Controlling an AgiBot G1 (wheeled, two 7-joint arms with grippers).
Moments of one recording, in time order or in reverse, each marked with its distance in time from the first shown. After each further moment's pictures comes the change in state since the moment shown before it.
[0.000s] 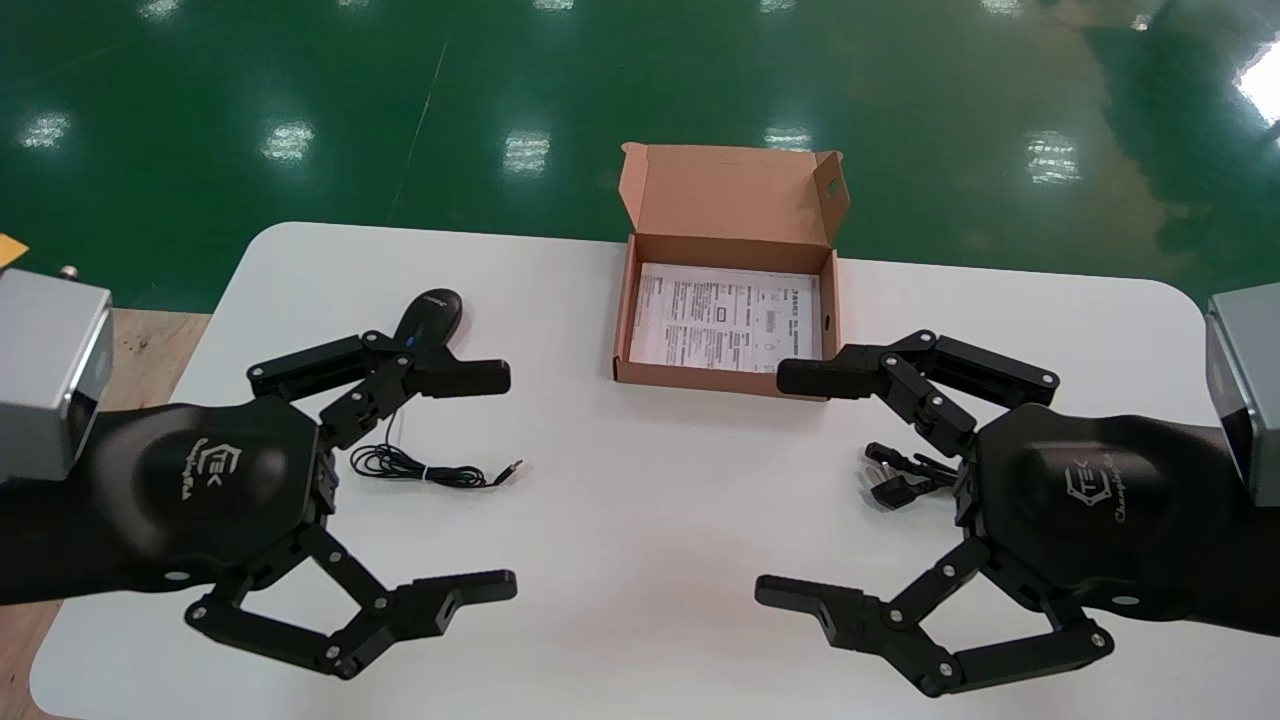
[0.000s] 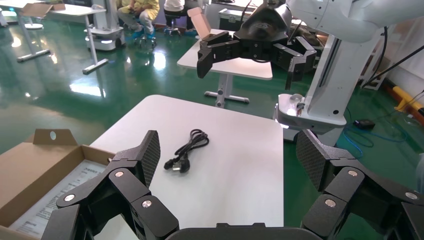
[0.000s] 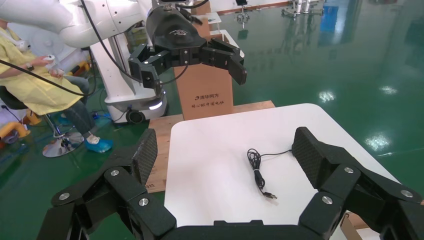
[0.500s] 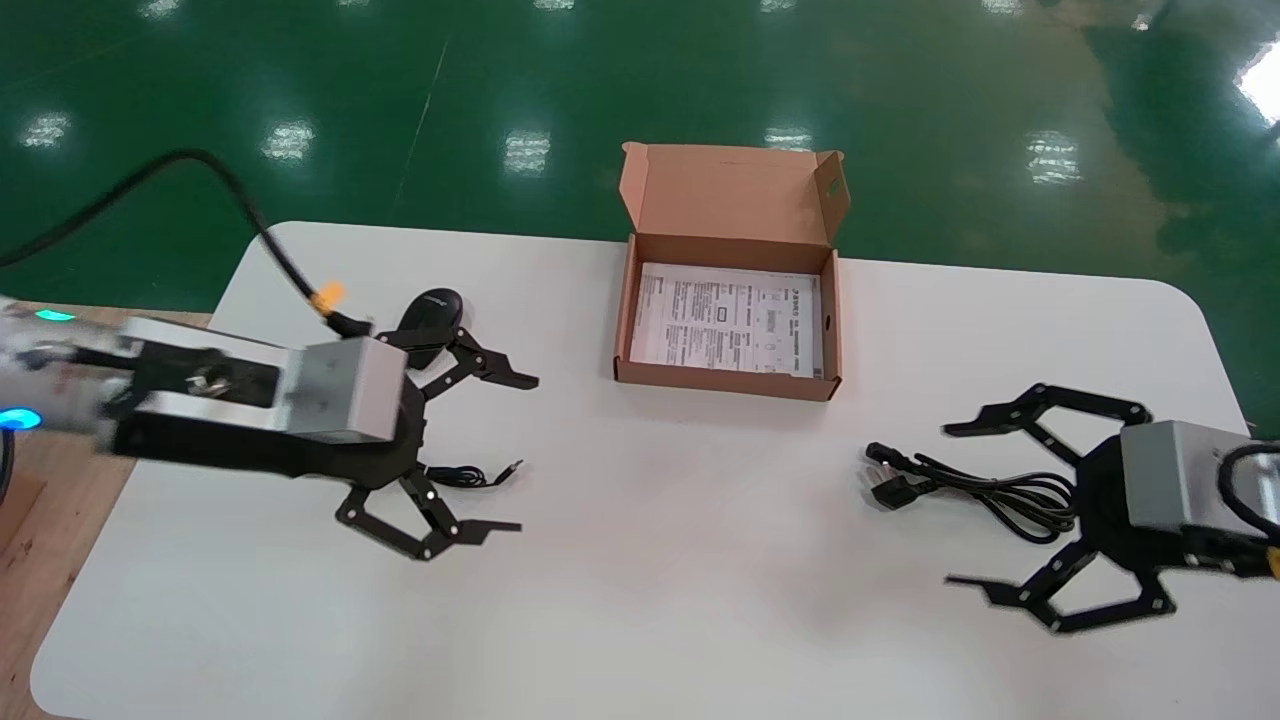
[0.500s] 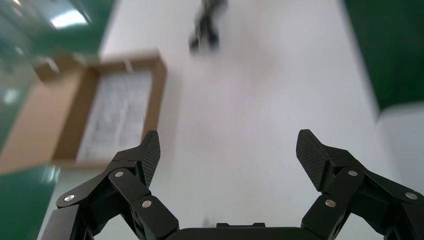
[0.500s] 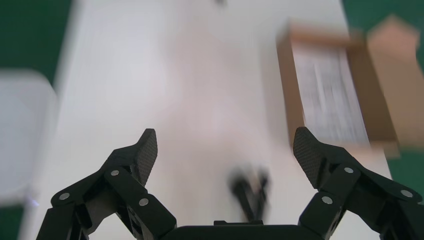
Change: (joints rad) left arm -0.401 0.207 0.286 0.300 0.537 0.042 0.267; right arm 0.270 0.040 -0.182 -0.233 -0.502 -0.061 -0.313
